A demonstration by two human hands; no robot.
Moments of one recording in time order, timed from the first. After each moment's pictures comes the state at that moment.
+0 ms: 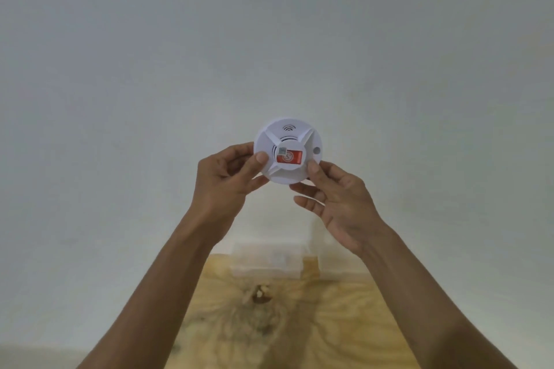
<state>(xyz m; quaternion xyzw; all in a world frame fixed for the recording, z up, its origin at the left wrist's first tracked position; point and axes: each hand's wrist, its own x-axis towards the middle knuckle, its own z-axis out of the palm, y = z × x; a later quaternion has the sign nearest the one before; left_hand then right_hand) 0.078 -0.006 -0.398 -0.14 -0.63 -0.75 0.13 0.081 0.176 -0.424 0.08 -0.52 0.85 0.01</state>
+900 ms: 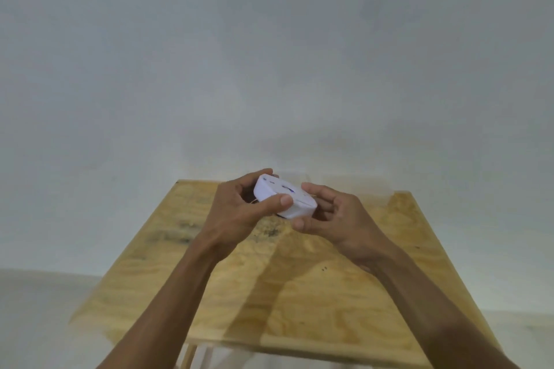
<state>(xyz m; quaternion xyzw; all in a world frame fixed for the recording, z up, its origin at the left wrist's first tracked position) 0.193 -0.035 -0.558 -0.13 -0.71 -0.69 0.03 0.205 0.174 -0.568 0.13 -0.71 0.69 -0.06</state>
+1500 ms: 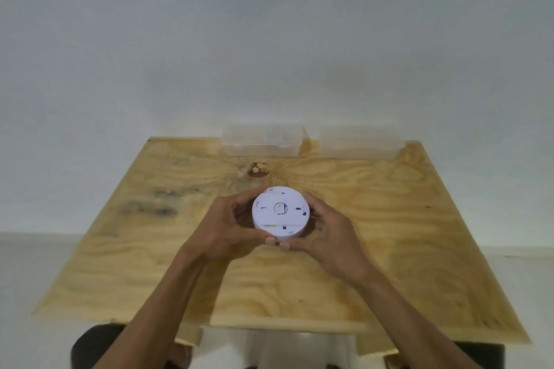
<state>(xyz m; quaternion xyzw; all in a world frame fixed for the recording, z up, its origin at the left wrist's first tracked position) 0.154 -0.051 -0.675 -0.15 -0.77 -0.61 -0.11 0.185 0.166 -0.696 0.04 -0.81 0.59 -0.01</state>
